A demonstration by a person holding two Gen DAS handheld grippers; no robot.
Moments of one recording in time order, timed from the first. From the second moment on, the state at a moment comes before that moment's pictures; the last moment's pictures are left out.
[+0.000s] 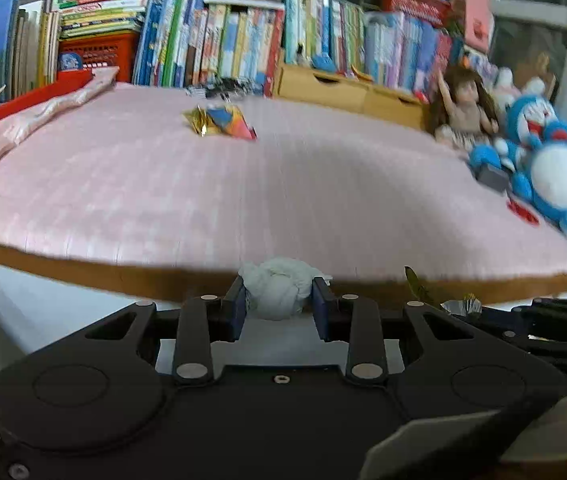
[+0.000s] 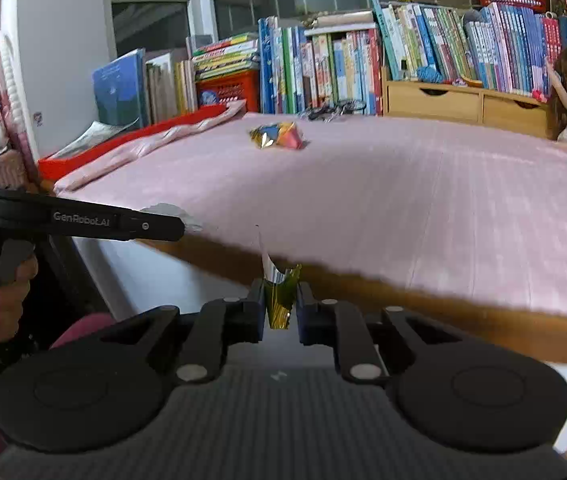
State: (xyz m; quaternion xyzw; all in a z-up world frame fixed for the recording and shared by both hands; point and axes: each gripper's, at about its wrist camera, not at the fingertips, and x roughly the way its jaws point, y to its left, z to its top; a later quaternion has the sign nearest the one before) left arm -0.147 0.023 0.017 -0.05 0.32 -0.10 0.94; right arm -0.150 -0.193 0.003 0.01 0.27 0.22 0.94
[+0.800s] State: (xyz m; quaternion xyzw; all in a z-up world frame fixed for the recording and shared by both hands) left arm -0.168 0.004 -0.076 0.01 0.49 -0.13 0.86; right arm -0.187 -0.174 -0.072 -0.02 0.40 0.21 0.89
